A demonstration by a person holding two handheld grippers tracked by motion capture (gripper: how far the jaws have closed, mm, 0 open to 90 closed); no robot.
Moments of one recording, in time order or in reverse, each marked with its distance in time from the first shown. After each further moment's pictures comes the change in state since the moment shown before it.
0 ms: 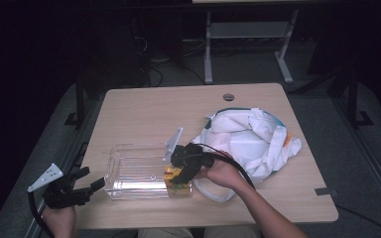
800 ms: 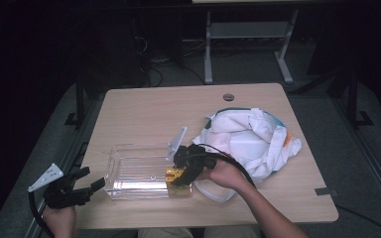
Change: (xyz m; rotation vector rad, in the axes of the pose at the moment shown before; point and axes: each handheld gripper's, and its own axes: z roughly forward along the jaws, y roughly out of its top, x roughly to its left) left arm -0.001 0.000 0.000 0.001 0.000 -0.004; right arm 0.000 -0.007 -0.002 -0.028 0.047 0.038
